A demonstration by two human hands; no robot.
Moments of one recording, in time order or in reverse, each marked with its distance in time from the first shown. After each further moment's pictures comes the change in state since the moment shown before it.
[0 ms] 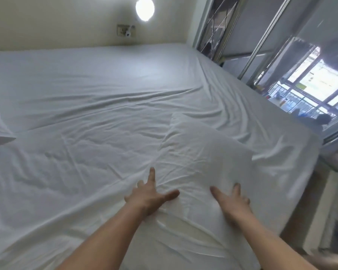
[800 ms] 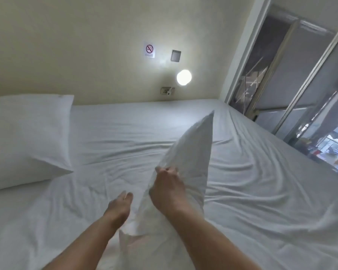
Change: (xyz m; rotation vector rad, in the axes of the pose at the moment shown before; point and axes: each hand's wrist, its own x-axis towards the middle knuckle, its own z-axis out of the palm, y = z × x) left_hand -0.032 -0.031 -0.119 -0.523 0.487 -0.103; right_hand -0.142 -0.241 -0.021 -0.026 0.175 -1.059
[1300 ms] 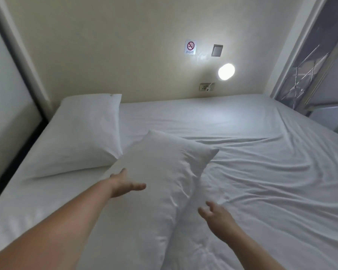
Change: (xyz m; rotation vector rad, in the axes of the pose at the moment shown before) left_hand 0.009 -0.033 -0.163 0.510 -0.008 -0.127; right_hand -0.046 0.054 0.082 0.323 -0.426 0.272
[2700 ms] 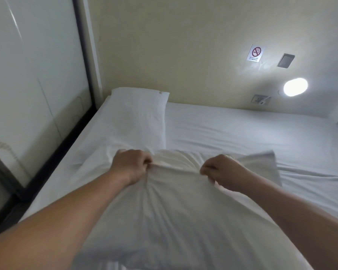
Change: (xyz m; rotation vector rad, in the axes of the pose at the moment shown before) left_hand 0.027 -0.083 -0.109 0.256 0.586 0.291; right_hand 0.090 -0.241 0.016 -0.489 -0.073 -0.722
